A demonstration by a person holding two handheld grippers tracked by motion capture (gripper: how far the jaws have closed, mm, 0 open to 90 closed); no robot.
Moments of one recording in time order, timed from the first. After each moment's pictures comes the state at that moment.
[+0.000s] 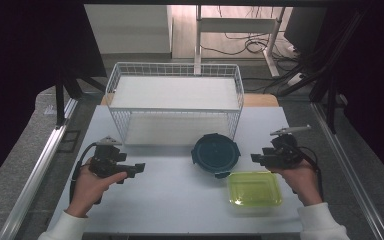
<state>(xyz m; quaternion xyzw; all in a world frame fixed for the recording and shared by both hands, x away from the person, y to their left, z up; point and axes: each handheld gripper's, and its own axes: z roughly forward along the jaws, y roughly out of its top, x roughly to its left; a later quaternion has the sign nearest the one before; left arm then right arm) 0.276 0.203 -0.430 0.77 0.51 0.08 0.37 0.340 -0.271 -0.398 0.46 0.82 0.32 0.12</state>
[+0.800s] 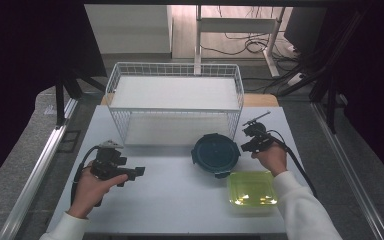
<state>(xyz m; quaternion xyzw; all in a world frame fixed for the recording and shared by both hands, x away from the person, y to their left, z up) 0.278 0.204 -0.445 0.78 0.51 0.07 0.36 0.418 -0.224 -0.447 0.47 0.86 0.20 0.10</state>
